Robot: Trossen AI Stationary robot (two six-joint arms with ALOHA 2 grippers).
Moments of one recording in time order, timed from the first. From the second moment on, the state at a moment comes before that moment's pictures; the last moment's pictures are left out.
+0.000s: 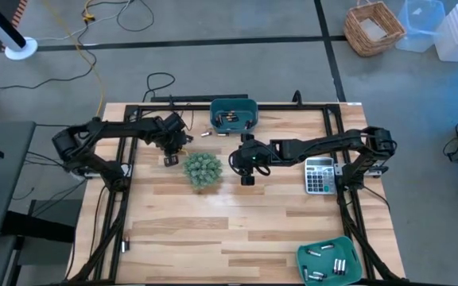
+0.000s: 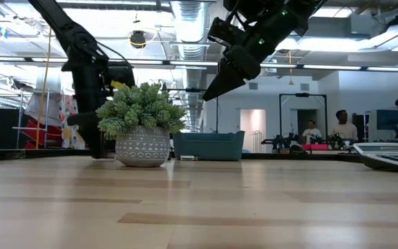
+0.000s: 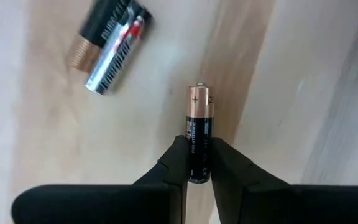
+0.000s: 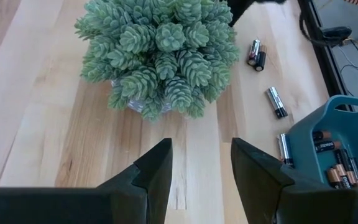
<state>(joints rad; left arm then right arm) 0.64 1.46 0.72 -0.53 -0.04 0.43 -0.05 1.67 1.12 -0.17 0.18 -0.24</state>
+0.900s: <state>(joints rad) 0.63 0.94 0.73 -0.43 0.29 0.43 -0.04 1.56 1.12 -0.22 0.19 -0.24</state>
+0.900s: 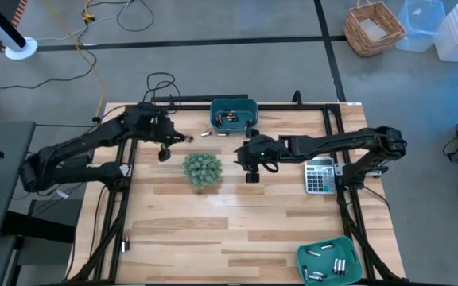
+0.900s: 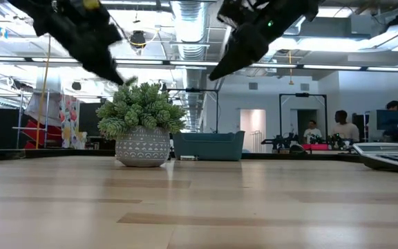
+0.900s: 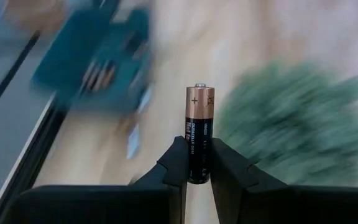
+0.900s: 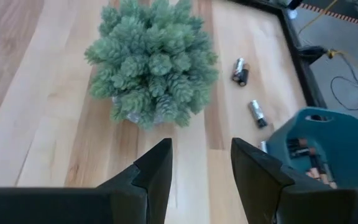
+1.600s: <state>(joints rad) 0.56 1.19 0.75 0.07 0.36 0.29 0.00 1.28 1.12 -0.36 0.19 -0.26</state>
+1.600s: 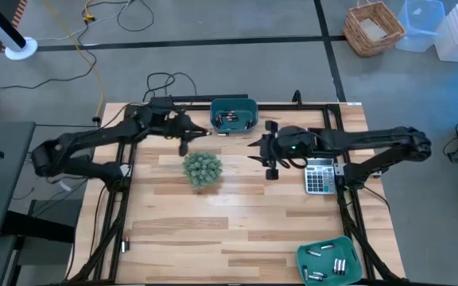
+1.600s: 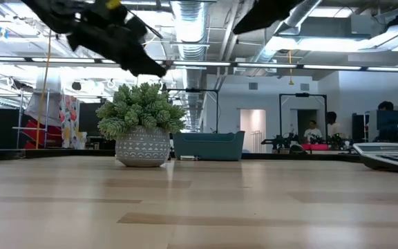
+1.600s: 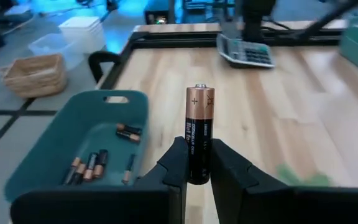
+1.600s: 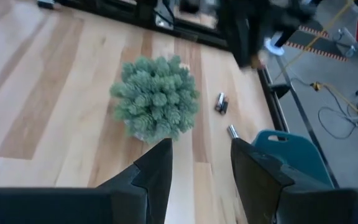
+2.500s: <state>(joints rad) 0.61 1.81 1.34 -0.15 0.14 0.19 0.02 1.20 1.12 -0.38 0.23 -0.37</state>
